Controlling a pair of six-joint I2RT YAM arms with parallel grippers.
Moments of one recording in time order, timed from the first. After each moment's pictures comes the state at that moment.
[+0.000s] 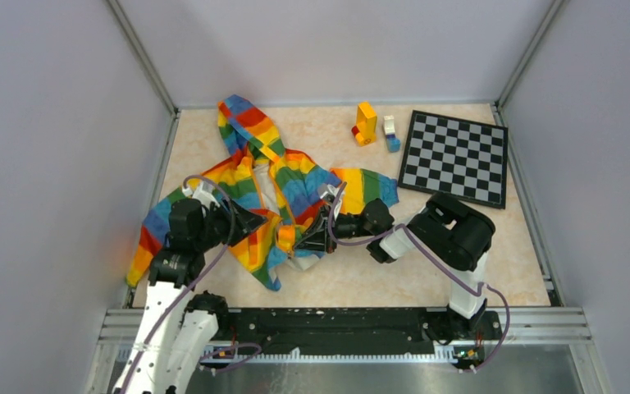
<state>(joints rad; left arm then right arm) -0.12 0.60 0.62 -0.53 0.44 -0.82 0.85 1.91 0.66 1.49 -0.87 0.65</state>
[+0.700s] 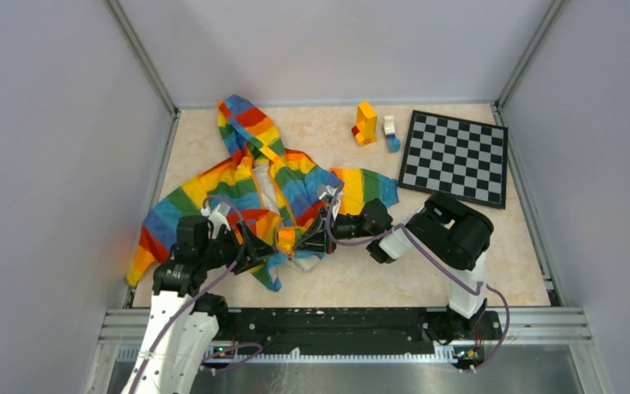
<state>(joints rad) -0.07 0.53 0.51 -0.76 0.65 -0.70 0.85 1.93 0.66 1.47 -0.87 0.65</state>
